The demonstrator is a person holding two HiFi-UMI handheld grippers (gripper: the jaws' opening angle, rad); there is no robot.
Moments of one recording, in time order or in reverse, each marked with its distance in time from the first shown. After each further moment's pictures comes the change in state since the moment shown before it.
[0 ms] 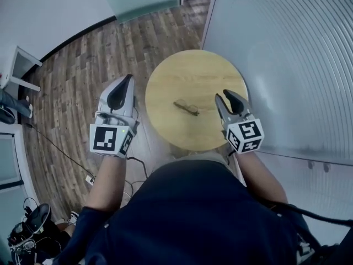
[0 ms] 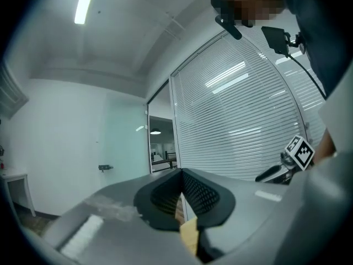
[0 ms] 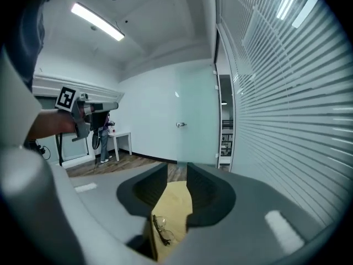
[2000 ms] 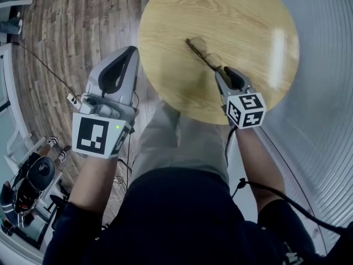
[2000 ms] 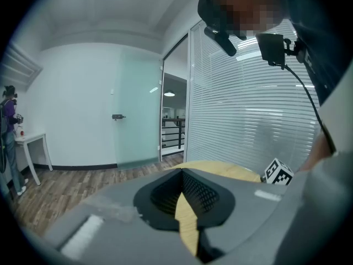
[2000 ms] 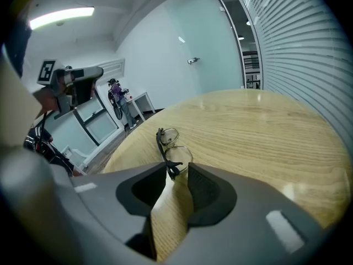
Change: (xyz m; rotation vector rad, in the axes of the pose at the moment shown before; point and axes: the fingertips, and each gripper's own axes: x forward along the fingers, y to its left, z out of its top) left arm -0.012 -0.027 -0.168 -0.220 0.377 0.085; right arm 0.076 0.027 -0.243 0.164 0.561 0.273
